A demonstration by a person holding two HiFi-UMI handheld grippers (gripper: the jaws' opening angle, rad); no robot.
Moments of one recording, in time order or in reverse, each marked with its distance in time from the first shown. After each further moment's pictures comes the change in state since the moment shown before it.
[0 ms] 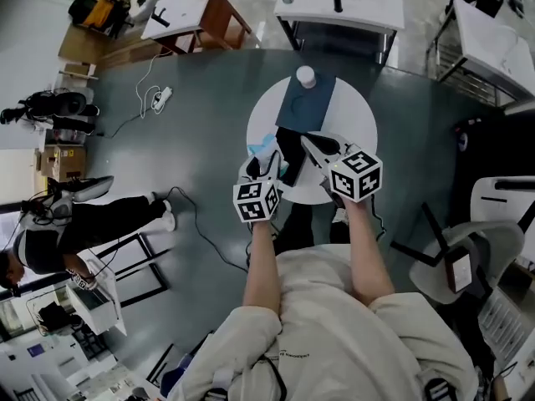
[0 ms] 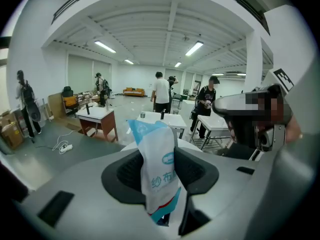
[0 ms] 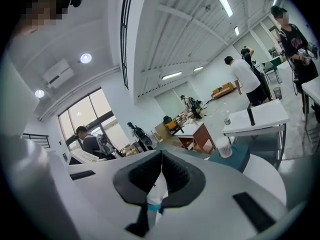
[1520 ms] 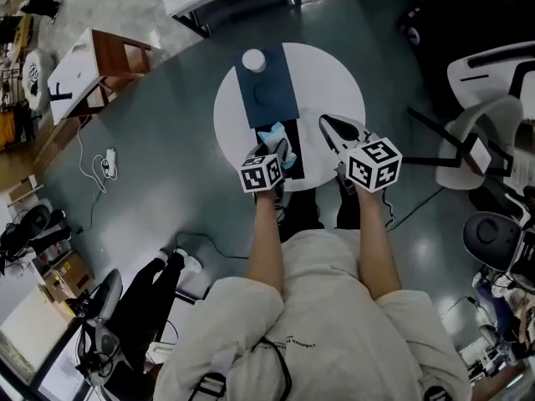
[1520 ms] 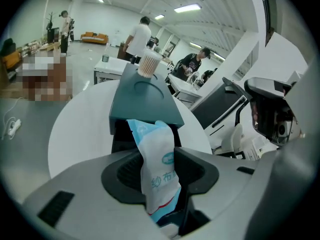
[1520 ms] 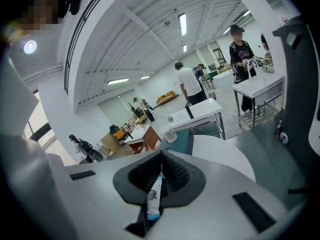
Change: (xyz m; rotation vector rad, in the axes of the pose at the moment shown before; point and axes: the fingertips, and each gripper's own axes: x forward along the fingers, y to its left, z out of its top) left arm 0.150 0.028 -0.126 0.024 0.526 -0.521; right arm 0.011 -0.086 -0.065 0.260 -0.111 -0.628
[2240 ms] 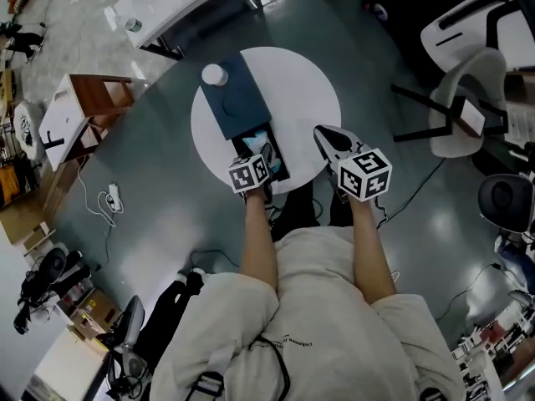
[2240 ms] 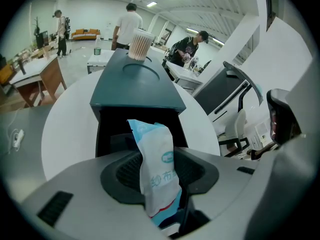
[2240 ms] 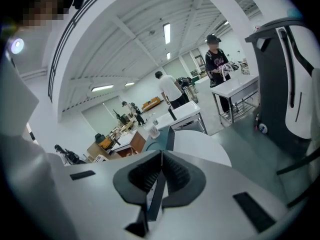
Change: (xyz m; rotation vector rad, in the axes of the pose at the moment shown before) left arm 0.029 -0.008 -0.026 0.066 0.129 0.027; right arm -0.068 -0.034 -0.043 0.106 -0.079 -0.168
